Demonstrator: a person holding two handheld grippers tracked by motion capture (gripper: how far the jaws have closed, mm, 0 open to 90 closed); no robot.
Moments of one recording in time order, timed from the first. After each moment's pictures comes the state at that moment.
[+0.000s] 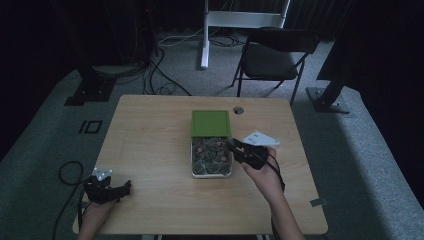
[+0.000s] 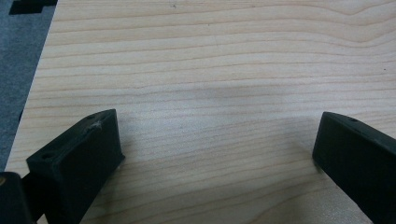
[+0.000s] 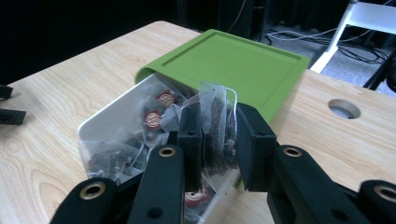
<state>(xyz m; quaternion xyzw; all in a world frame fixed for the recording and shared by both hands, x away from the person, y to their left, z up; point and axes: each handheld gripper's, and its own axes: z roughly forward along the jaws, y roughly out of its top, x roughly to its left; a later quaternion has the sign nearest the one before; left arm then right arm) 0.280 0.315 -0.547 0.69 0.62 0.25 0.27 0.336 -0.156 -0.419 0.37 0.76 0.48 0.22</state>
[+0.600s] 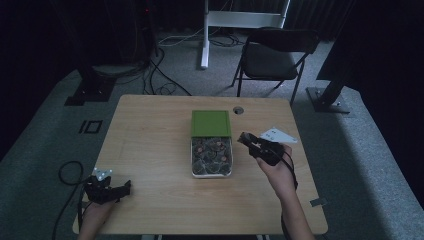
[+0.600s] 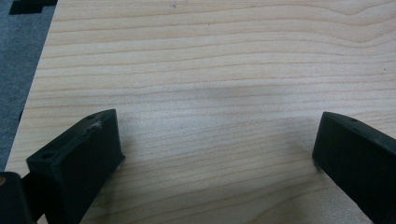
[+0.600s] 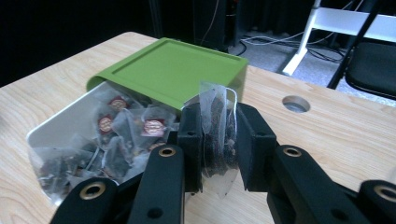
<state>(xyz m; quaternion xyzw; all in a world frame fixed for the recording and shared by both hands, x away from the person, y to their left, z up) 0.280 0.315 -0.547 0.69 0.62 0.25 0.27 0.343 -0.197 -0.416 0.41 0.73 0.48 0.25</state>
